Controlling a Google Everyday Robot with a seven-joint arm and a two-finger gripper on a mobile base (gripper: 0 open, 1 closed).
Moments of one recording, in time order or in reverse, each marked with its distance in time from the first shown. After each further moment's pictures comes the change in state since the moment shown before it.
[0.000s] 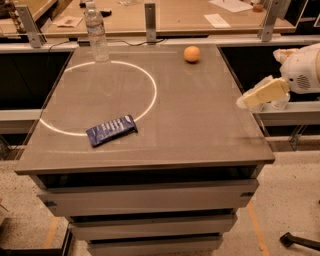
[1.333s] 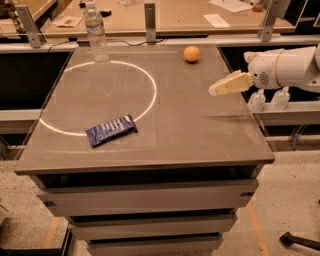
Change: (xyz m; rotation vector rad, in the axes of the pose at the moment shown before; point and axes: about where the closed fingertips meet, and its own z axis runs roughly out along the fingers) arm -0.027 -0.014 0.089 -0.055 -0.178 0.128
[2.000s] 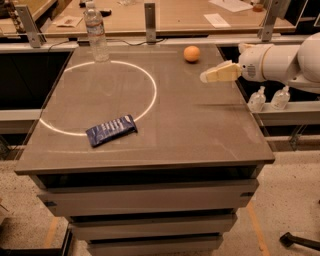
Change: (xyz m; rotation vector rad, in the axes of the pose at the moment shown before) arm -0.020 -0.031 0.033 0.072 -0.103 0.031
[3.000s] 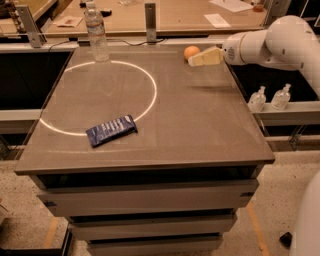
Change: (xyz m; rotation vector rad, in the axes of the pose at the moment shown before) arm -0.009 -0.043 0.074 0.067 0.074 0.109
